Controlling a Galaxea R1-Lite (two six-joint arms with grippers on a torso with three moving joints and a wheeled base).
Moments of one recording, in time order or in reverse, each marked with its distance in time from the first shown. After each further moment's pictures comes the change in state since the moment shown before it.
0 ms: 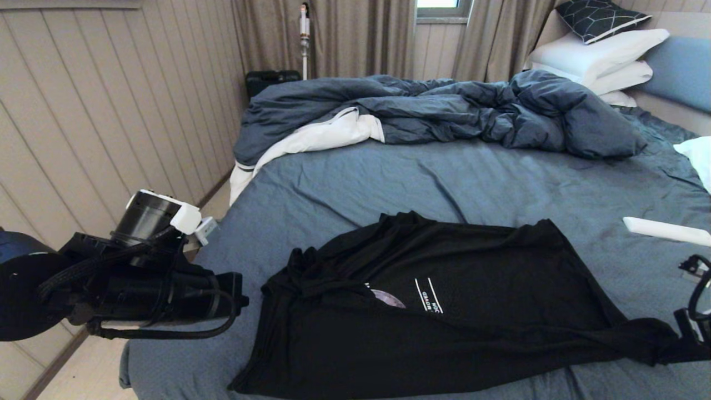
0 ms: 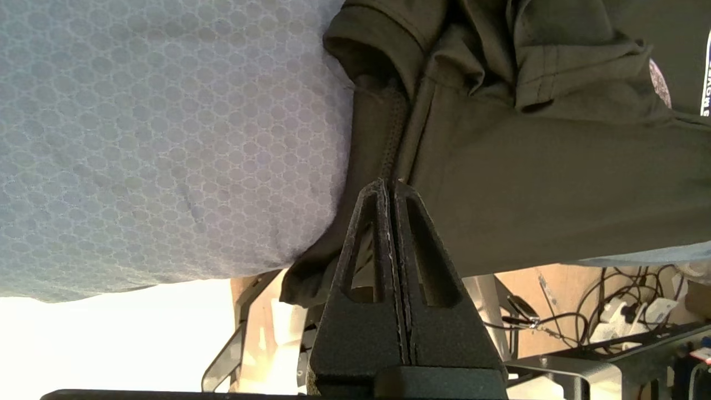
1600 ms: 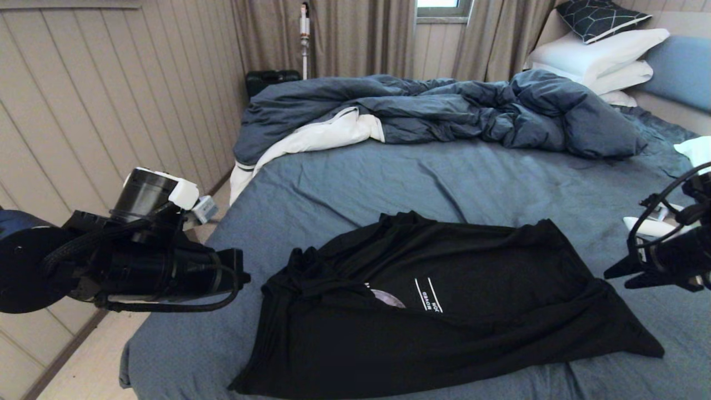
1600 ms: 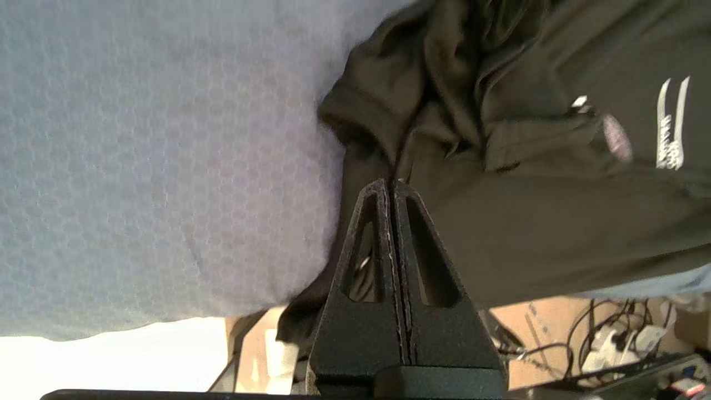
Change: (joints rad) left arm 0.028 0.020 -0.090 0.001 0.001 0.003; right arm 0.155 0.211 -0.413 0.000 0.019 0.219
